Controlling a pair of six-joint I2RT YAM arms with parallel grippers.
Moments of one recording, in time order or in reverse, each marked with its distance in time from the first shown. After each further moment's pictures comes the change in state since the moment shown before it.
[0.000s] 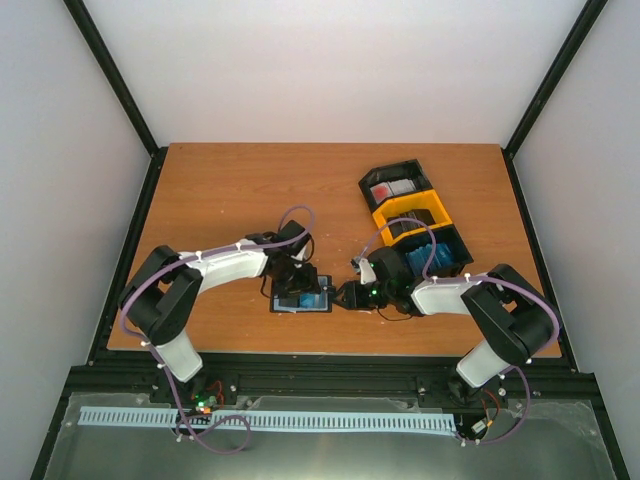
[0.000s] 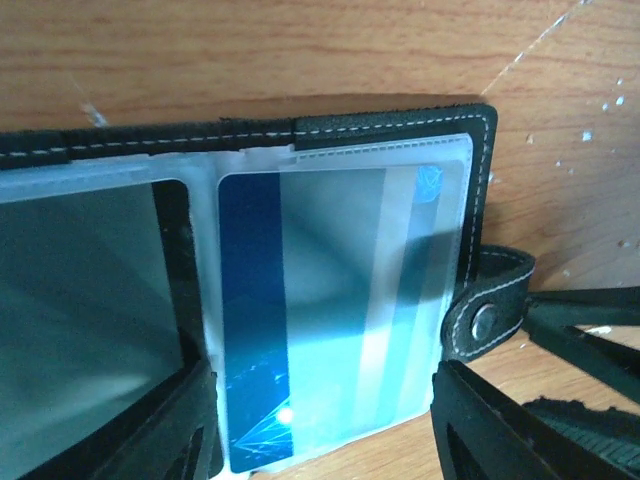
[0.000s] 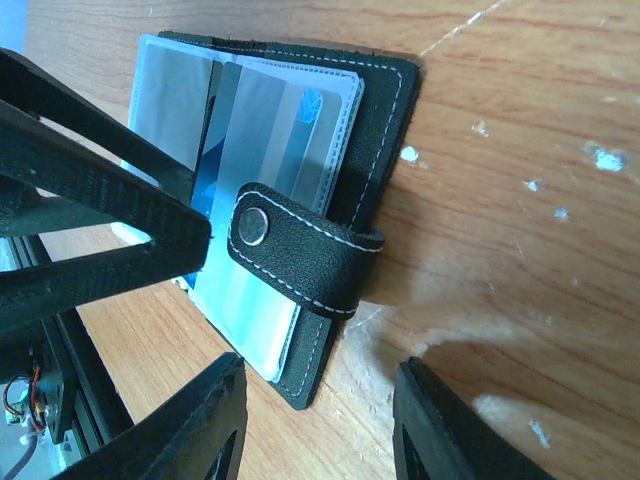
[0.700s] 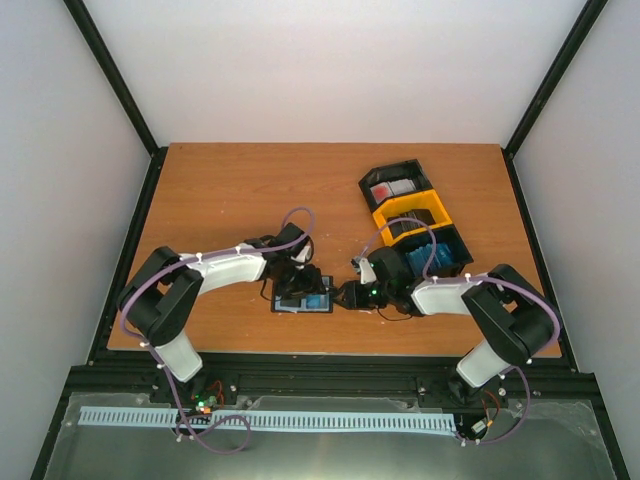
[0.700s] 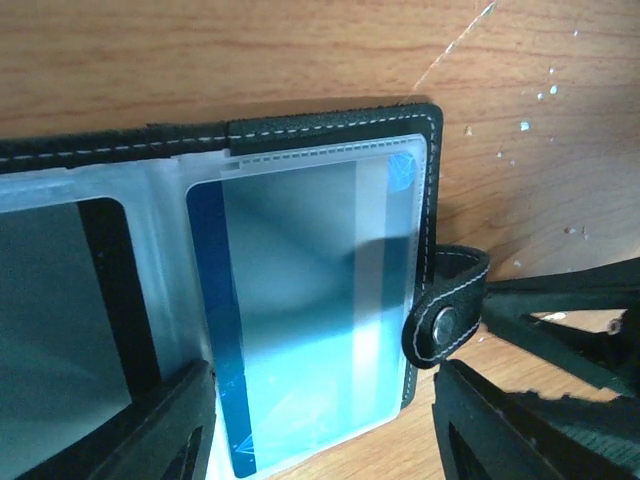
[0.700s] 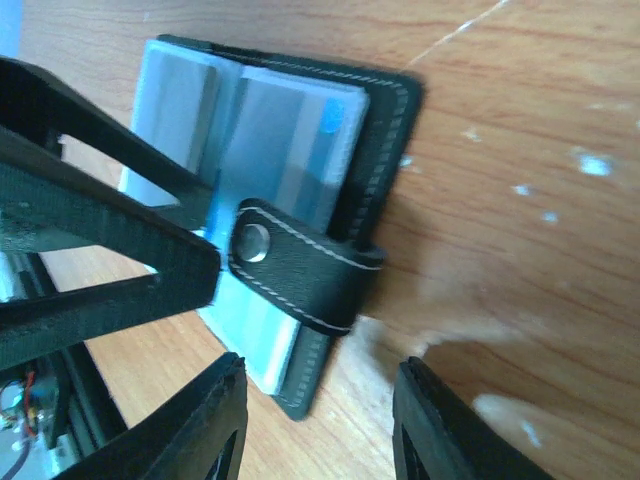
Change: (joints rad) left arm 0.001 0.003 -0.060 0.140 0.090 0.004; right arm 0.000 0.007 0.000 0.014 0.002 -0.001
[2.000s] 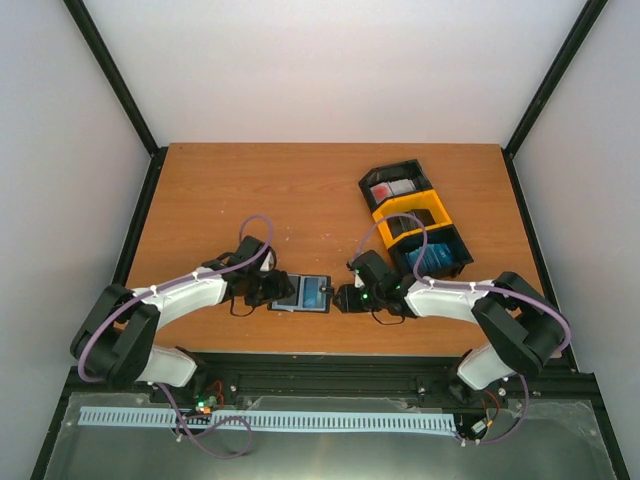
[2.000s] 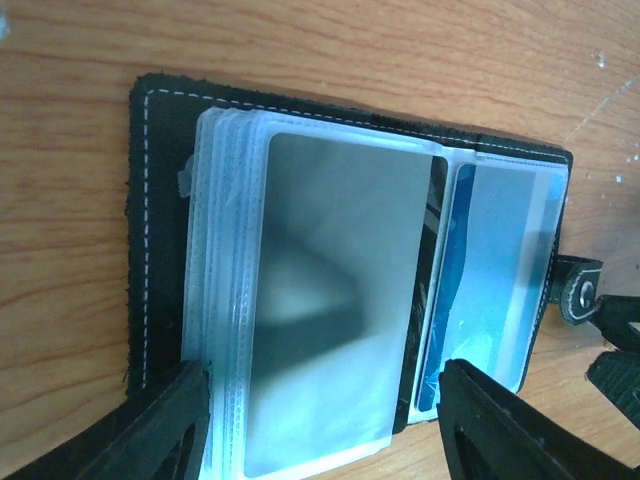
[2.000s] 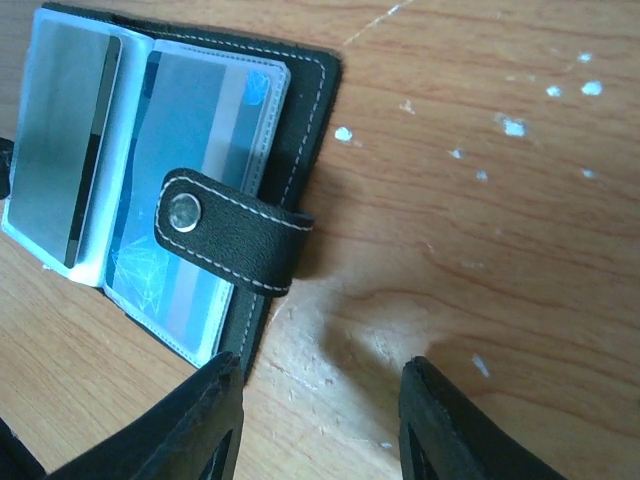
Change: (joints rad) left arm 0.148 -0.314 -0.305 0.095 -0.114 0.002; right arm 0.130 -0.077 0.087 -0.278 0.312 0.030
